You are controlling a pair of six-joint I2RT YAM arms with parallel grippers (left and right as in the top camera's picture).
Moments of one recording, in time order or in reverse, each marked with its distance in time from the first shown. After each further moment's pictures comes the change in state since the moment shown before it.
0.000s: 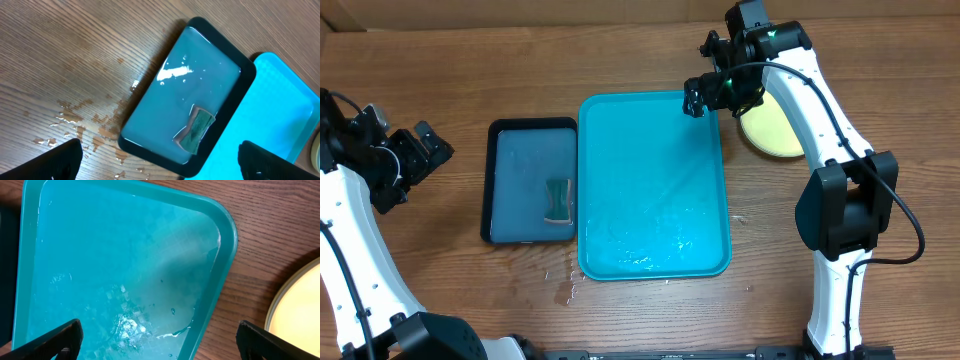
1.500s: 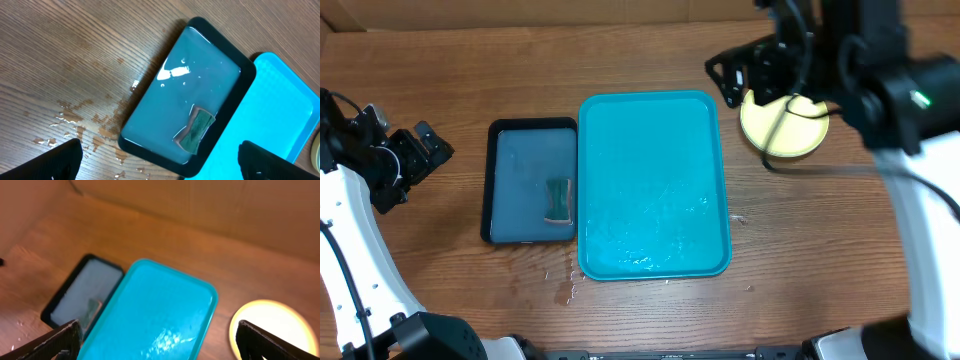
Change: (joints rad) left arm 0.000 0.000 0.000 0.000 0.000 0.000; right arm 0.039 -0.643 0.000 -0.004 0.011 -0.001
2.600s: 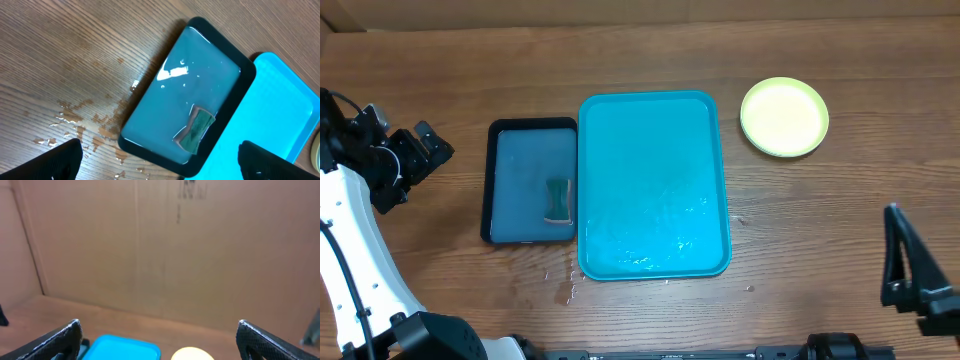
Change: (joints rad) left arm 0.000 0.000 0.000 0.000 0.000 0.000; right arm -0.285 -0.903 -0.381 0.147 0.042 -0.001
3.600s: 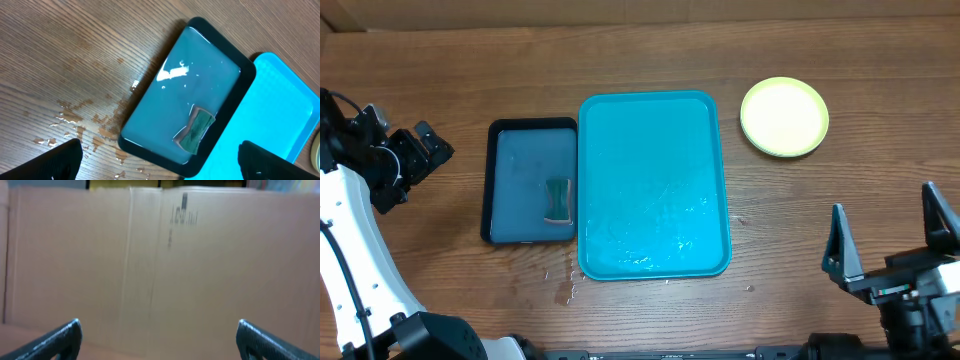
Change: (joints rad) left arm 0.000 0.000 0.000 0.000 0.000 0.000; right arm -0.036 -0.536 -1.053 0.887 -0.006 -0.002
